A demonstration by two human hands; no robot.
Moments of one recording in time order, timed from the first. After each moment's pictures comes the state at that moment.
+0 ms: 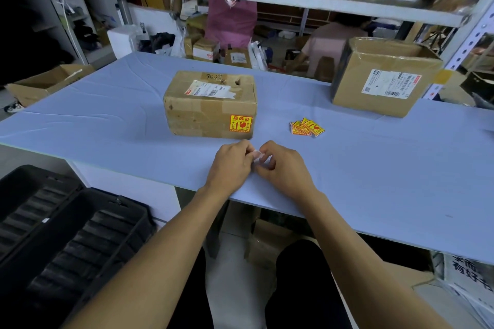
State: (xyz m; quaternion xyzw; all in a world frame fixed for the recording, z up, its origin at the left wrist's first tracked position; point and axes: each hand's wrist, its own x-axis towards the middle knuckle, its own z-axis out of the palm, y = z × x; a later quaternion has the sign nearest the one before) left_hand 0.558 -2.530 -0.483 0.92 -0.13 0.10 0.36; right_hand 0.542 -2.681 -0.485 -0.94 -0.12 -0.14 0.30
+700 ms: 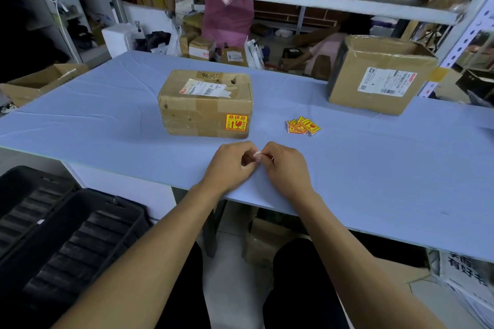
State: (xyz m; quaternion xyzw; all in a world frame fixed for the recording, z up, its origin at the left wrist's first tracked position) left_hand 0.560 -2.525 -0.485 0.89 -0.22 0.08 0.40; right_hand 0.546 -2.683 -0.489 -0.95 -0.07 -0.16 0.25
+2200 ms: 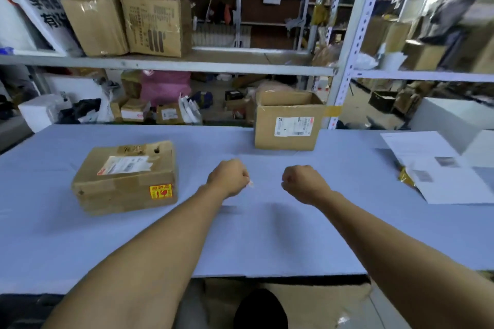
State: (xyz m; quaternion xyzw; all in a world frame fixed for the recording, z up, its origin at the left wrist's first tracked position) left_hand 0.619 -2.688 -0.396 0.94 -0.22 -0.07 0.24; right_hand 0.532 -2.876 -0.393 -0.98 0.11 -0.02 0.15
